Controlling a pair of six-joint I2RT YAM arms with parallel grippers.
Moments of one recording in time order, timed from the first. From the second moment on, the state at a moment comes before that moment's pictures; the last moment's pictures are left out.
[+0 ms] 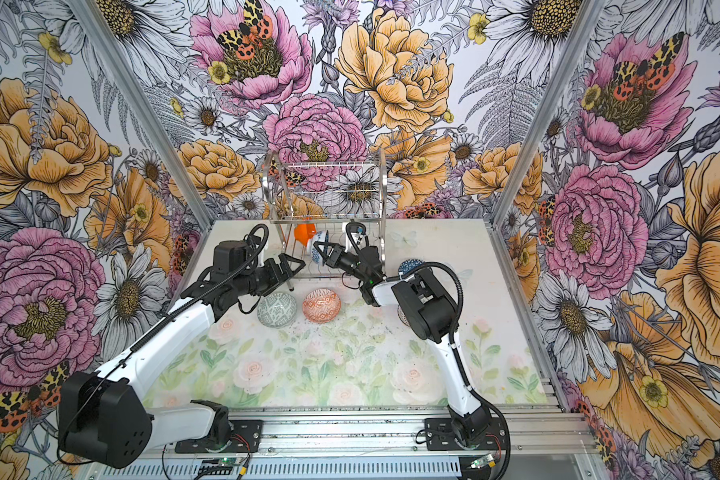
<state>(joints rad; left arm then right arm) -0.24 1.28 0.97 -0.29 0.42 -0.73 0.54 2.30 1.38 1.12 -0.49 0.99</state>
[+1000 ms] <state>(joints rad) -0.20 1.28 0.95 -0.29 0.45 -0.73 0.48 2.47 1.73 0.88 -0.58 0.92</state>
